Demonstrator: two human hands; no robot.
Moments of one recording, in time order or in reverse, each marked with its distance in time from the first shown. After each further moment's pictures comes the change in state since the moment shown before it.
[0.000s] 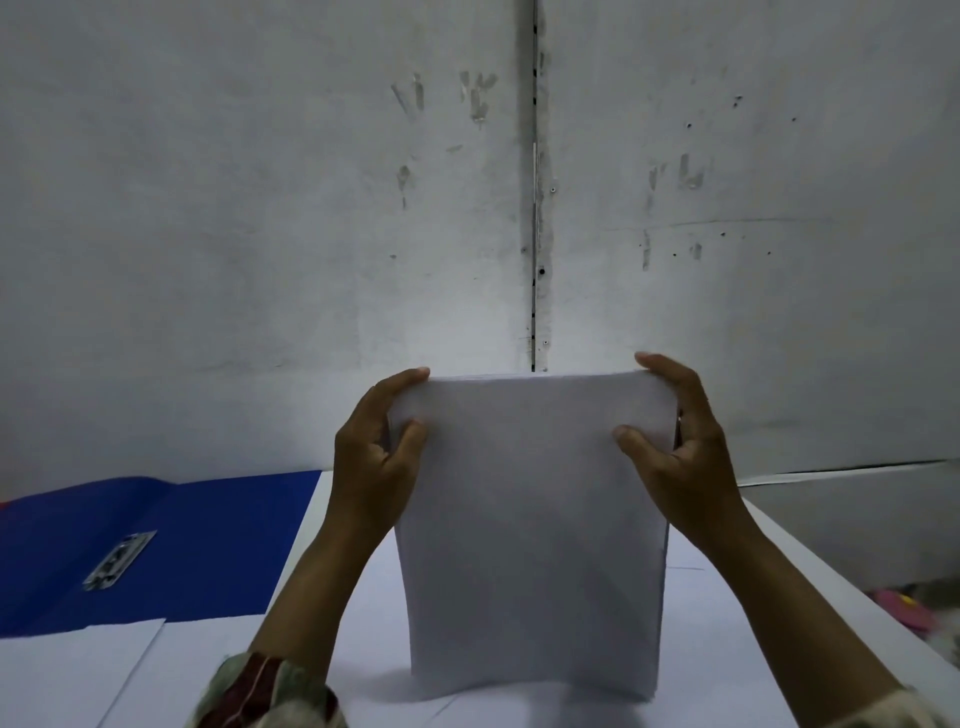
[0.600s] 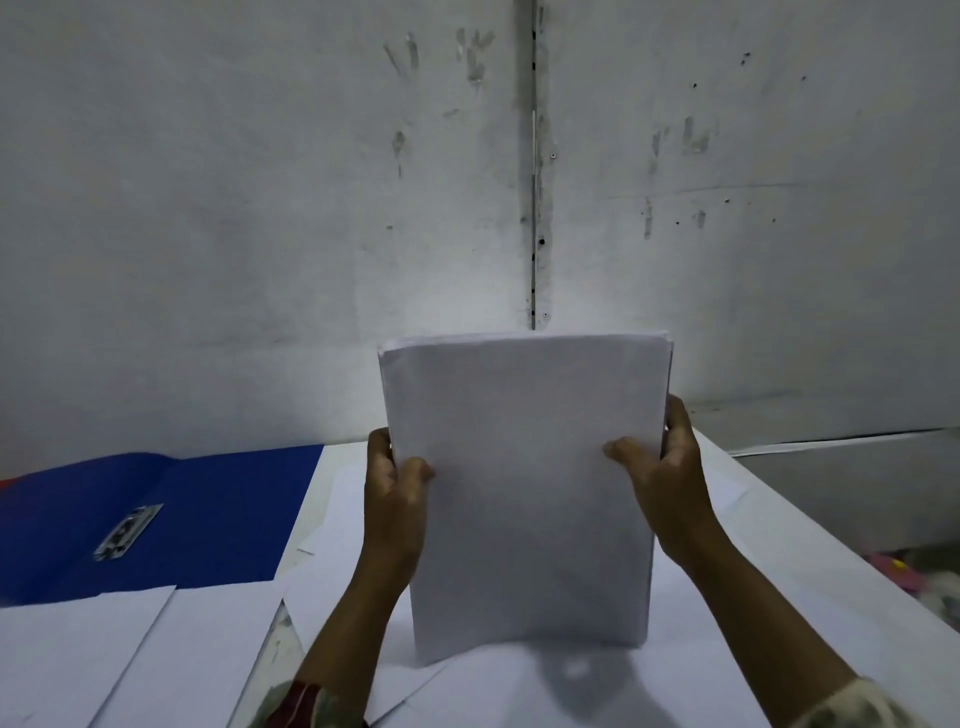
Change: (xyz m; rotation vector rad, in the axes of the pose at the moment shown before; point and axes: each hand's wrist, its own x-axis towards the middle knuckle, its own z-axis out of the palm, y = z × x) left_hand -0.047 -0.025 0.019 -0.337 0.013 -0.516; right_hand -0.031 0.018 0.017 0.306 0.034 0.478
